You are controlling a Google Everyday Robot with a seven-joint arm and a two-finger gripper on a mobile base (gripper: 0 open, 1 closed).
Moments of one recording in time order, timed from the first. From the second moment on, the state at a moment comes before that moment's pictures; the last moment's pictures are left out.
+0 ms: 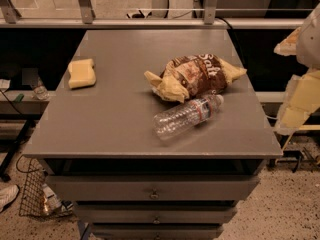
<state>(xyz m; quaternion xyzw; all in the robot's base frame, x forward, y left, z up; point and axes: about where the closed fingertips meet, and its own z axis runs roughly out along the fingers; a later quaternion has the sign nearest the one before) 0.438 -0.217 0.976 -0.60 0.78 -0.03 0.16</state>
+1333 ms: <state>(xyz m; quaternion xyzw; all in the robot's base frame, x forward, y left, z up) 0.553 -0.120 0.957 -0.73 0.66 -0.06 0.18</state>
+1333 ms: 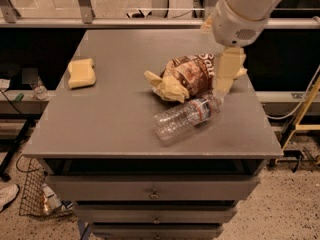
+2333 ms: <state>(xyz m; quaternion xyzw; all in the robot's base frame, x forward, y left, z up) 0.609 -0.057 0.907 -0.79 0.59 -0.04 0.16</state>
